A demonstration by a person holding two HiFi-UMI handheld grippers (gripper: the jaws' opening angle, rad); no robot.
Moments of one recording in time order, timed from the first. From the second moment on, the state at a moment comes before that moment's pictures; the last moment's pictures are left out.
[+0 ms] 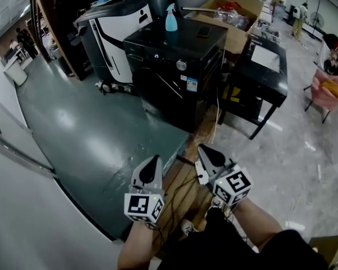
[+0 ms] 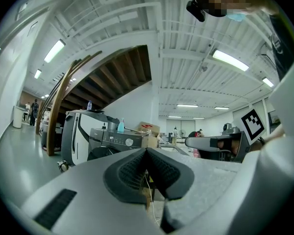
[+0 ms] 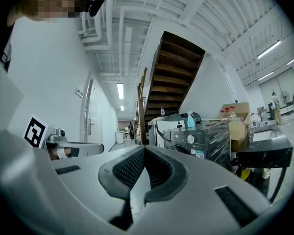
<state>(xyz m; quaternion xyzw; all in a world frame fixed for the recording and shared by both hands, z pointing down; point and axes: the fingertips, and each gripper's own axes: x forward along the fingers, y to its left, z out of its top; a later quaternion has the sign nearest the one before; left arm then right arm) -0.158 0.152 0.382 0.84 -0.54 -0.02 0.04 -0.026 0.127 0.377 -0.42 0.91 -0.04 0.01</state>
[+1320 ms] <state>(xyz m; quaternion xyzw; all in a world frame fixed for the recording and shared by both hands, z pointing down) -0.123 0.151 0.387 0.85 -0.53 -0.01 0.05 0.003 0.132 0.385 -0.42 0.91 -0.05 -0.01</state>
